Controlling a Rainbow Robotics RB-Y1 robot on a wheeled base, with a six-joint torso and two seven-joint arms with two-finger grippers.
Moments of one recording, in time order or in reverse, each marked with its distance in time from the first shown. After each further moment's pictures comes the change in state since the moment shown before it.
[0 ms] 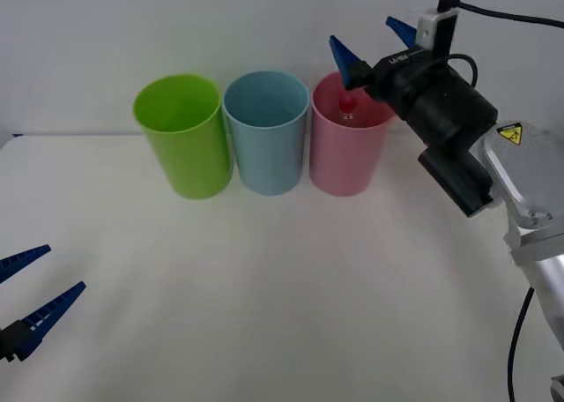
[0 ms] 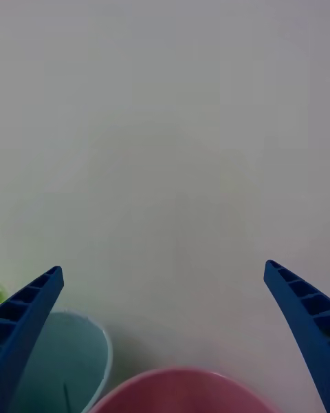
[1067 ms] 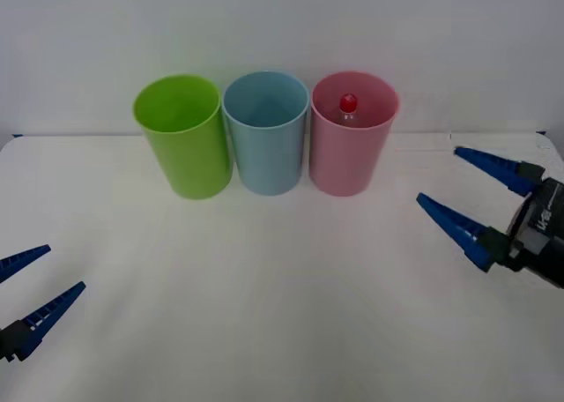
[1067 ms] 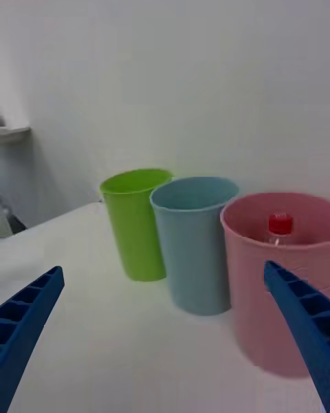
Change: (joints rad) right arm 0.767 -0.102 -0.429 -0.519 -0.269 -0.718 0.016; left arm 0.000 0.000 0.000 0.000 0.000 0.000 0.000
